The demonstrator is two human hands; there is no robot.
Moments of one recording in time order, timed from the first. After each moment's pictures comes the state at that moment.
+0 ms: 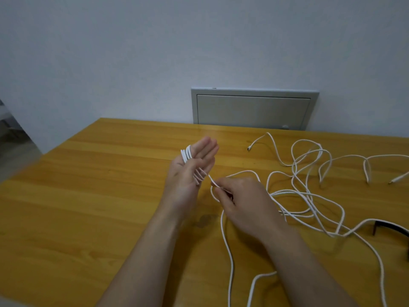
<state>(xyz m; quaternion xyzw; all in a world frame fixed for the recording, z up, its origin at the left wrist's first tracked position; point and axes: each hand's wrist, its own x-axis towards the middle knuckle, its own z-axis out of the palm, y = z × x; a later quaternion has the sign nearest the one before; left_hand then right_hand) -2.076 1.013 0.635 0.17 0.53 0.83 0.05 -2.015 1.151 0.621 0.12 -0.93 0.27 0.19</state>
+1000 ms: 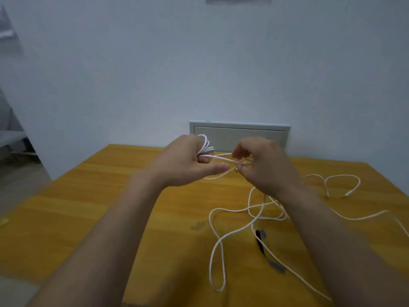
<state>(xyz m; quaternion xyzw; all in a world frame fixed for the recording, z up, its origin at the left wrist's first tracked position) -2.018 0.980 0.782 0.39 0.86 0.30 -0.11 -1.971 1.192 0.754 0.12 -0.92 0.18 0.32</state>
